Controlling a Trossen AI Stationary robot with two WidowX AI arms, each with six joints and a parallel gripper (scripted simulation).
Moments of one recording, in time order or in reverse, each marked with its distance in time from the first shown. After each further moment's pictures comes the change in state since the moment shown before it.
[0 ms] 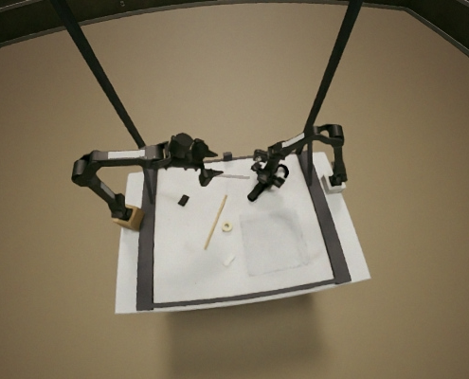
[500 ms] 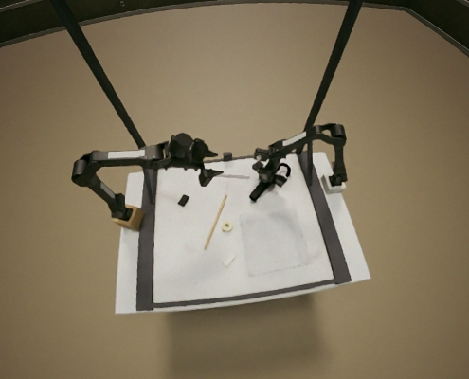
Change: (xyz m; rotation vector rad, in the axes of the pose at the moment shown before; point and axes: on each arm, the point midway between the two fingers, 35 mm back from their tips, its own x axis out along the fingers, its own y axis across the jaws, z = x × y) left arm -0.011 0.007 -0.001 0.012 0.022 0.029; right arm 0.000 0.000 0.000 0.000 0.000 0.000
